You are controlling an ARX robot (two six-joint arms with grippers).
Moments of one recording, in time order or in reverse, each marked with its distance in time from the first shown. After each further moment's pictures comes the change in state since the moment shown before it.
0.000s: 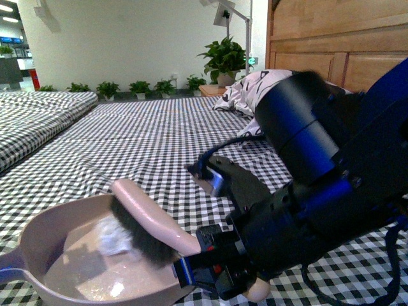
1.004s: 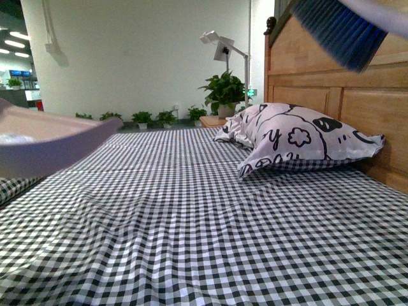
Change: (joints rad) left arm 0.032 -0.241 0.026 0.382 -0.302 -0.587; right arm -0.504 -0.705 -0.137 -0.024 -0.060 0.294
